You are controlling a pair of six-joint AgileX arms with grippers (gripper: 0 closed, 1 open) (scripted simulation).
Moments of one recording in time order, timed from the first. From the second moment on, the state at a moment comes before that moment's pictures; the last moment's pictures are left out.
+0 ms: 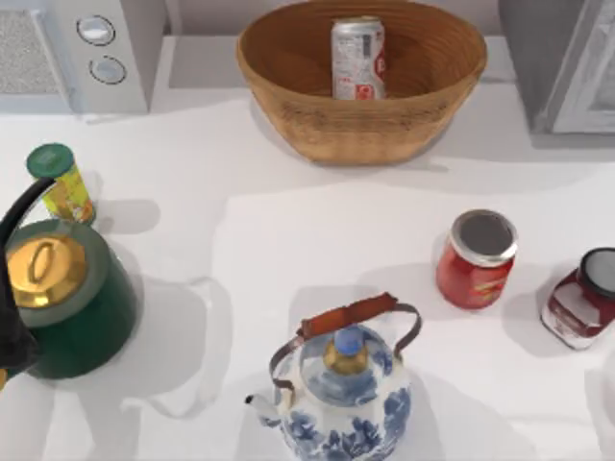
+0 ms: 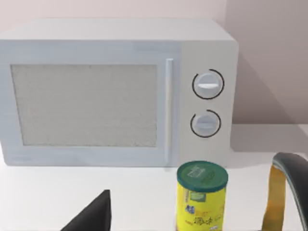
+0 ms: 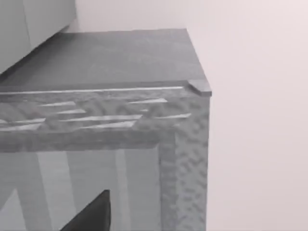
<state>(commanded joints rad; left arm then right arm) 0.00 0.00 0.00 0.00 0.00 0.00 -1.05 1.39 1.55 -0.17 -1.04 0.03</state>
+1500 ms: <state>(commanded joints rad) 0.00 0.00 0.00 0.00 0.00 0.00 -0.13 1.35 1.77 -0.43 -0.11 0.03</state>
